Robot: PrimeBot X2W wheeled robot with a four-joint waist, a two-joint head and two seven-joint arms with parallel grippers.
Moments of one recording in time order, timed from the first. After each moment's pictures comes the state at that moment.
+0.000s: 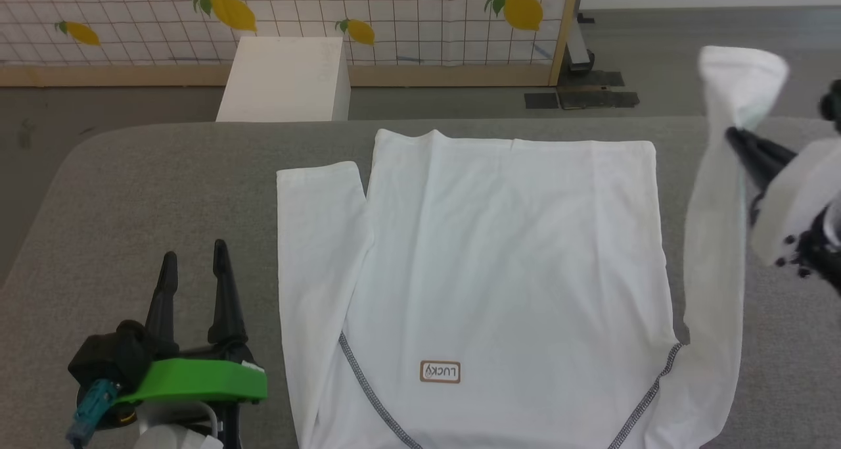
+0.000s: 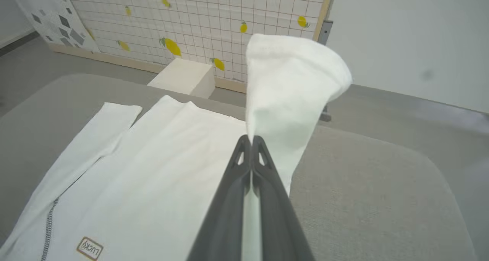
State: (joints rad) left arm -0.02 0.06 0.04 -0.01 -0.36 -0.04 -0.26; right arm -0.43 -0.40 -0.01 -0.06 0.46 0.13 0.72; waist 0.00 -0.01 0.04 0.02
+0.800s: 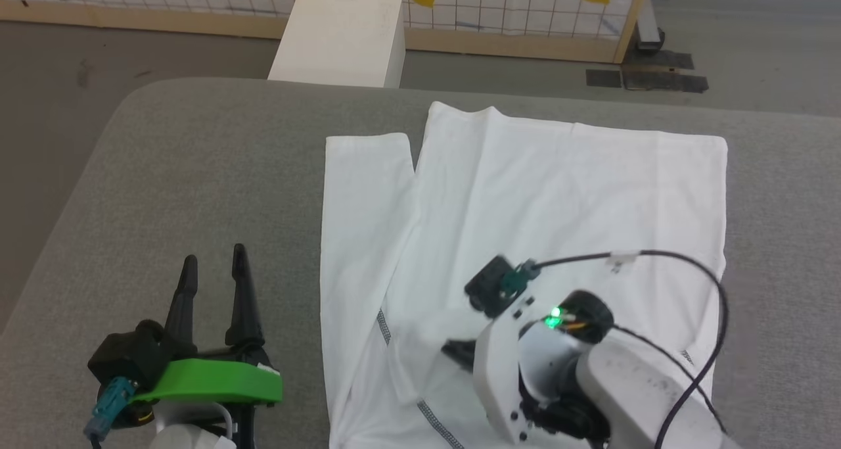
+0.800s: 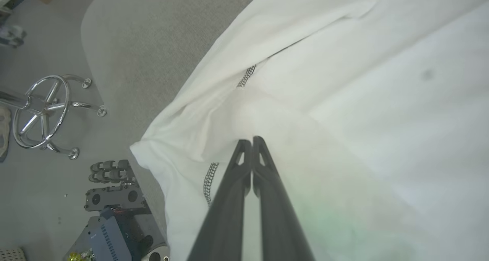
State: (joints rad) left arm -0.02 0.06 0.00 0.01 -0.38 -0.03 -0.26; right arm -0.43 -0.18 0.71 0.24 0.56 0.13 0.61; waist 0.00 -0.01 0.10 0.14
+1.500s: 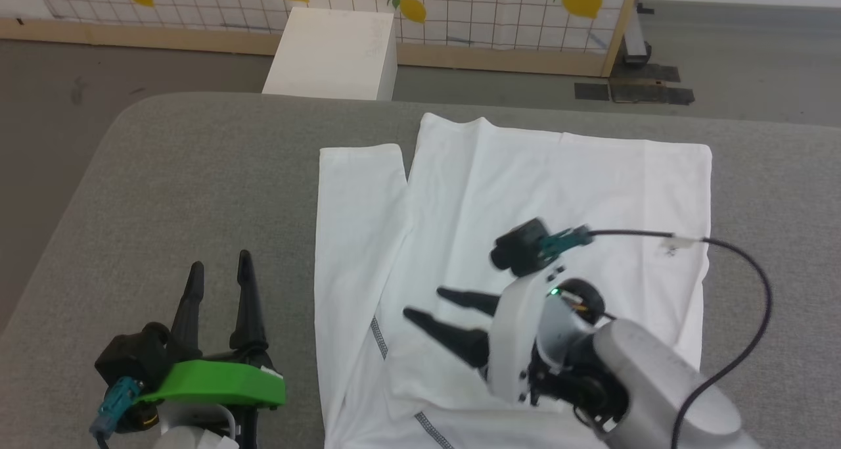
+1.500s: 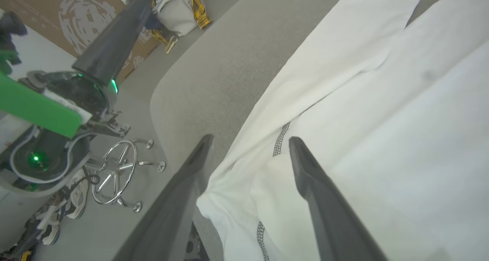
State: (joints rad) left arm -0.03 0.06 -0.01 0.05 -0.40 -0.03 -0.26; right arm -0.44 -0.16 0.68 0.24 0.81 0.13 0.47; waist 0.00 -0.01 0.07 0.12
